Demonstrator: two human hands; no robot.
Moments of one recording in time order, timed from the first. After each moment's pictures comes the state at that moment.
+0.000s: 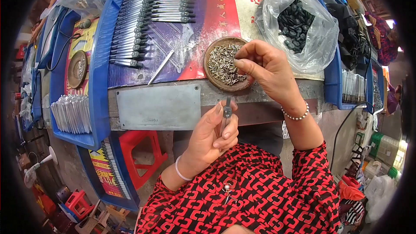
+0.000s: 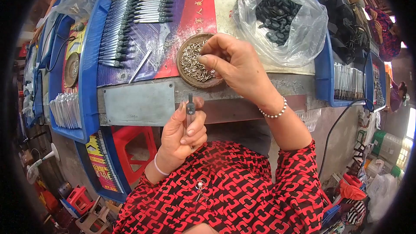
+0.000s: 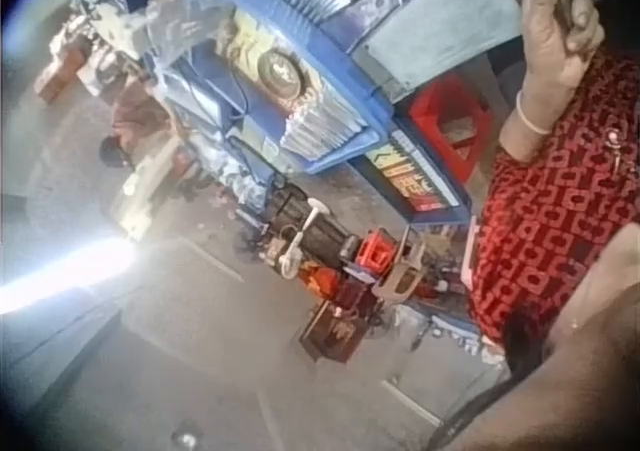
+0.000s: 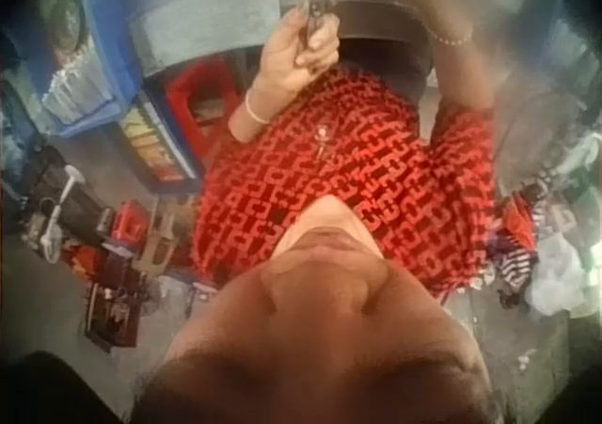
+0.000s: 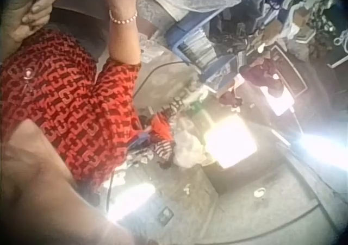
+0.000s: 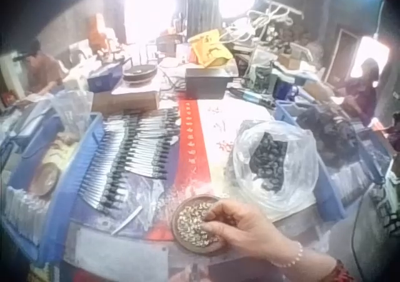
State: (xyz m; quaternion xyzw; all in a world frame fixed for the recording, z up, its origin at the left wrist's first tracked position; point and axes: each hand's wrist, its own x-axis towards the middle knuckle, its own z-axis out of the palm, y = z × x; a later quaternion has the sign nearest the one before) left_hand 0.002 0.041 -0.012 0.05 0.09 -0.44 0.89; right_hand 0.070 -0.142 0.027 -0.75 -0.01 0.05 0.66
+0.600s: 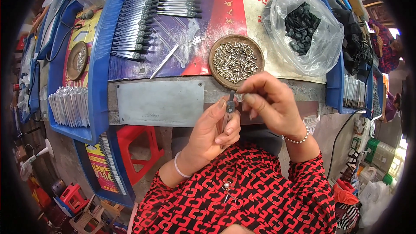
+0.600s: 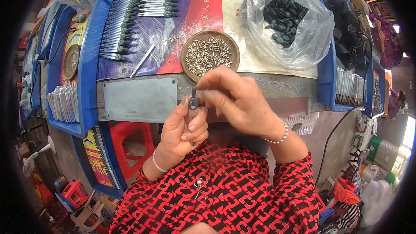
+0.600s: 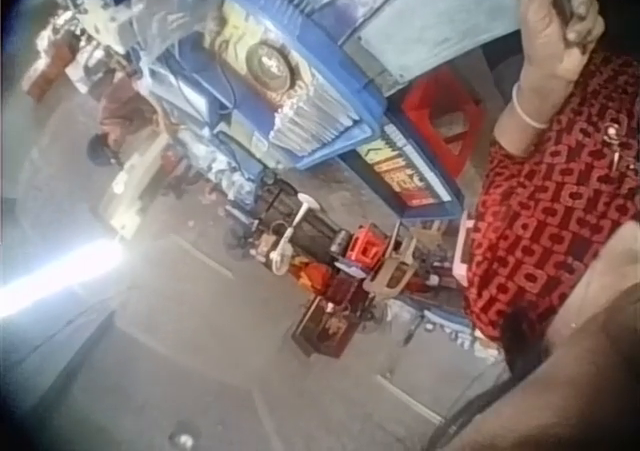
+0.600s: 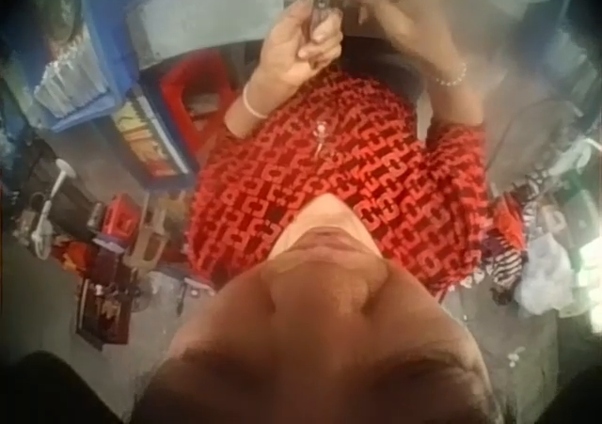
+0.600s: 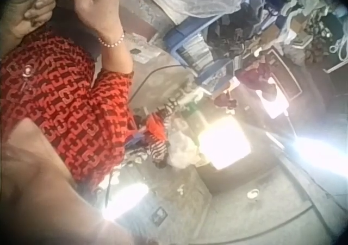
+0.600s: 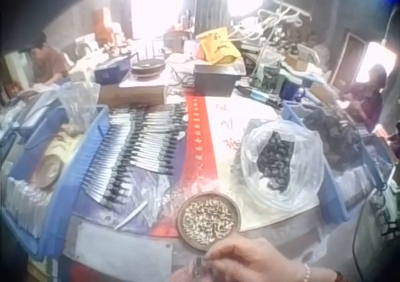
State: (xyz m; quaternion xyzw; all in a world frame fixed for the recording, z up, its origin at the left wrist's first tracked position) left_hand 0.003 0.042 -0.014 0.05 0.11 -0.43 0.89; right_hand 0.021 -0.133 0.040 -0.73 -0.05 0.13 0.66
